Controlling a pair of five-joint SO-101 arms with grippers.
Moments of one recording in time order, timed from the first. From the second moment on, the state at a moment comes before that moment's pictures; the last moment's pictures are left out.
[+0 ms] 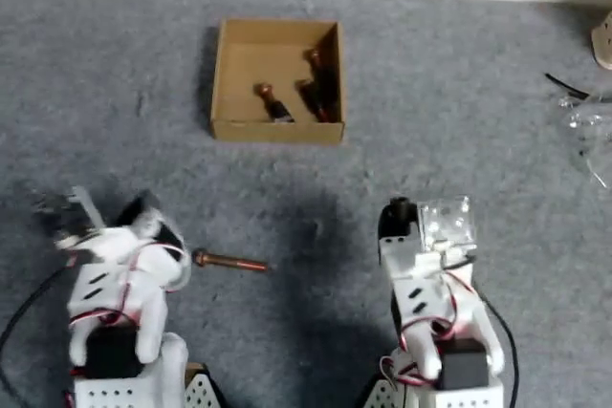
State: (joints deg) left arm -5.8 -104.1 83.9 58.0 28.4; right arm -10.7 -104.4 84.4 55.7 6.6
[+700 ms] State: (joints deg) left arm 1.1 -86.5 71.3 59.3 25.0; right arm -7.4 -104.3 93.2 48.2 4.3
